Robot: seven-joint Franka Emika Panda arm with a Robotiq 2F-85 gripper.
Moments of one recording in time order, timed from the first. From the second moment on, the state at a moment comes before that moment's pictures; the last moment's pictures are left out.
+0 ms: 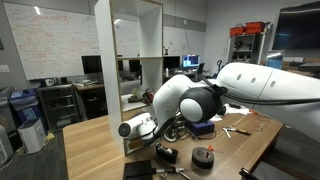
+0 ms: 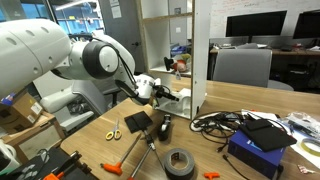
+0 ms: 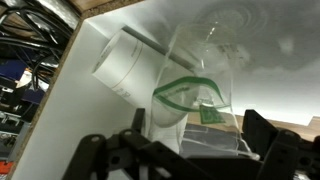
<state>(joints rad) 0.25 1.33 -0.07 -1.01 -1.45 2.40 1.81</state>
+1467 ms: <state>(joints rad) 0.25 0.95 0.04 -1.45 -1.24 2.33 1.64</state>
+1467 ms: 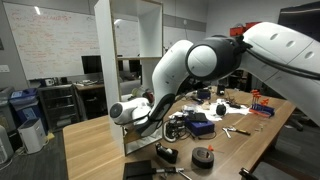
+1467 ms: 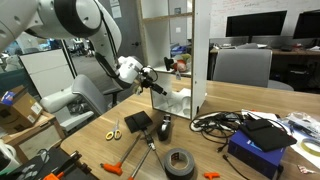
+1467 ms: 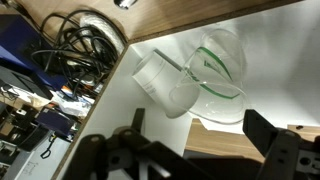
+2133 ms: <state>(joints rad) 0.21 0.46 0.18 -1.96 -0.76 2.28 1.22</state>
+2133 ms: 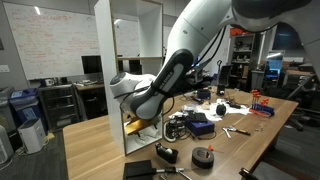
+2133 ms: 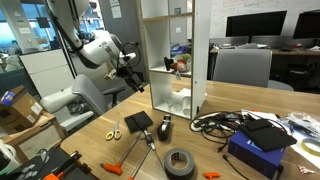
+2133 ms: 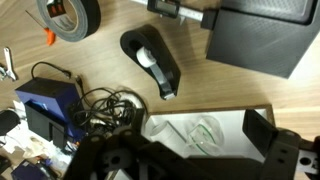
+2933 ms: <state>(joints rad) 0.12 -0.18 0.13 -2.52 -0.24 2.36 0.42</state>
